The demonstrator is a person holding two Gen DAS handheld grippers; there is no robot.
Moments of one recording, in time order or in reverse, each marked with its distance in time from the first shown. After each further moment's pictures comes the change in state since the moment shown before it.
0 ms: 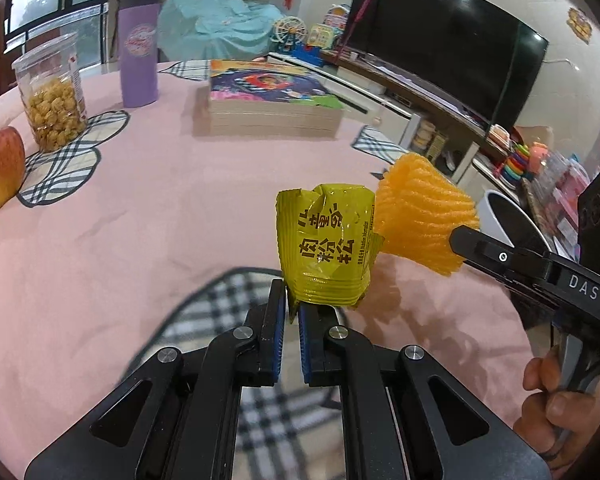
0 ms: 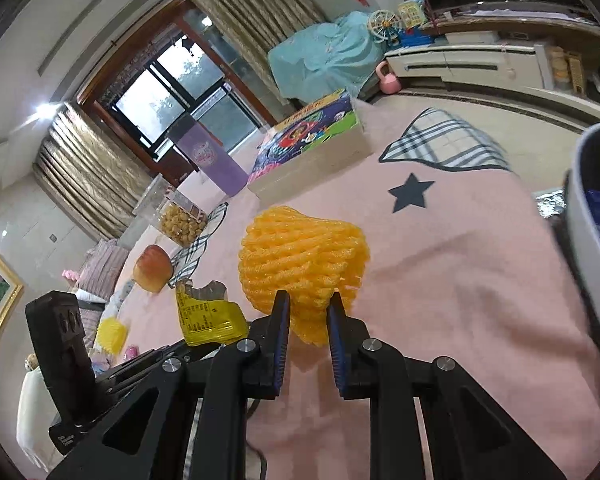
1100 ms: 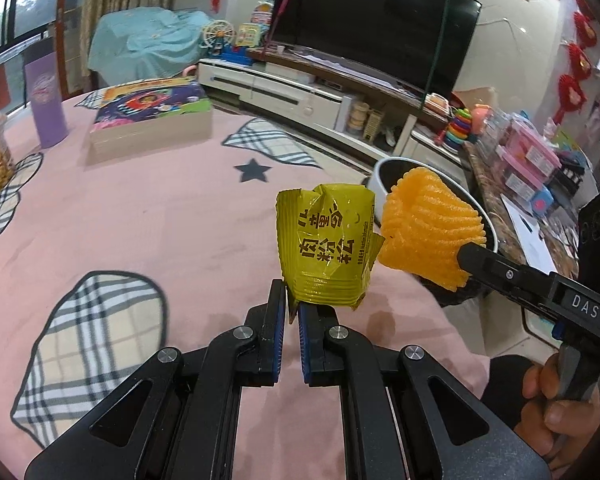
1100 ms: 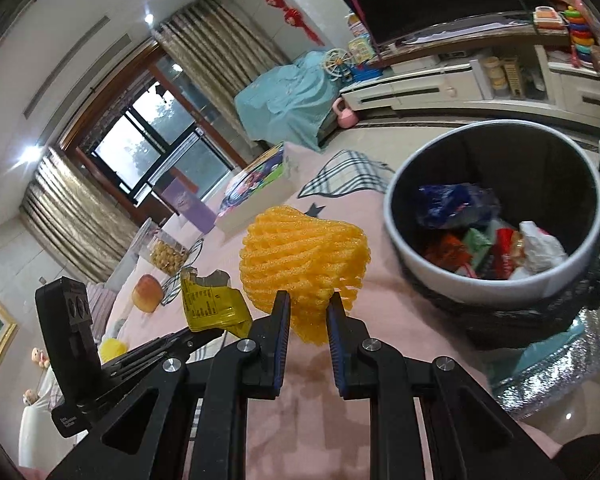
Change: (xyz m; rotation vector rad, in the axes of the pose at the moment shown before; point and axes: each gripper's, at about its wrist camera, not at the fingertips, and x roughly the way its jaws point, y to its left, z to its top) left arm -0.010 -0.110 -0.007 0.161 0.011 -0.135; right arm -0.109 -0.053 -0.028 0.096 -0.143 -0.081
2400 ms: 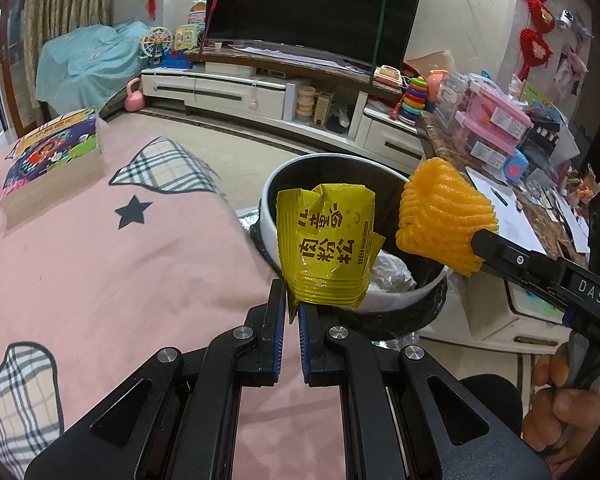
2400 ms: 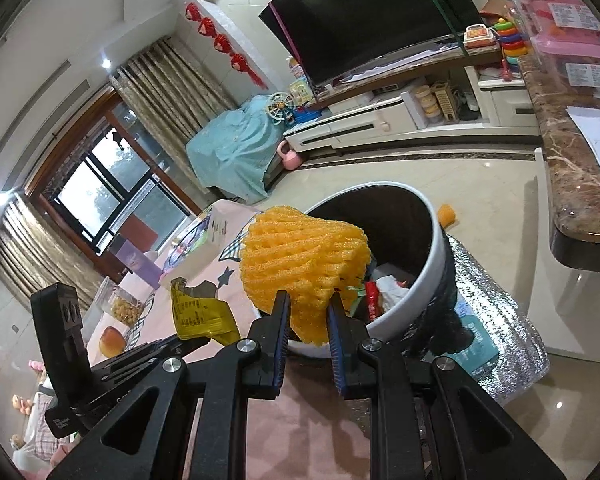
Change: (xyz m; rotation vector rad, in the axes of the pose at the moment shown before) left arm 0.048 -0.103 0.035 0.157 0.039 -0.077; right arm -0.068 -0.081 0.027 0.089 -0.141 -0.149
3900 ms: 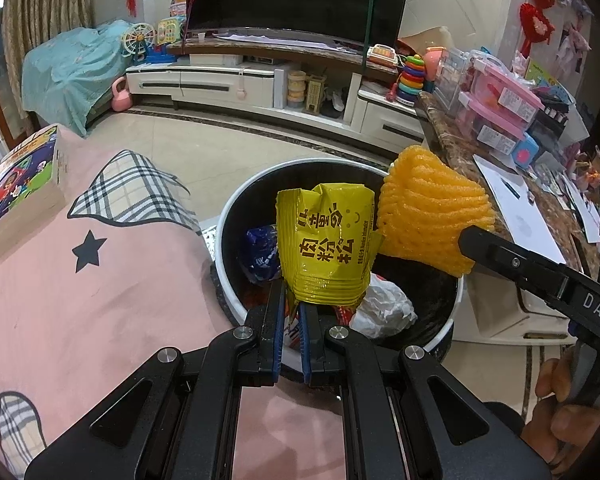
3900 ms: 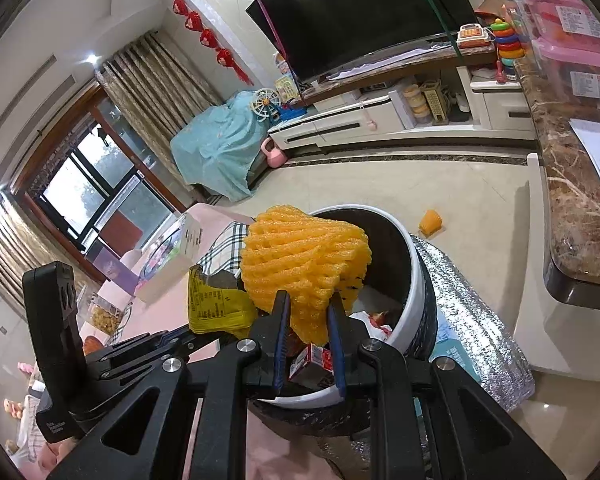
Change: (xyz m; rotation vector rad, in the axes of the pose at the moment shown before) left arm 0.050 -0.030 0.037 0.055 0.068 0.015; right arm 0.019 -0.008 0.028 -0.008 0.023 -0.054
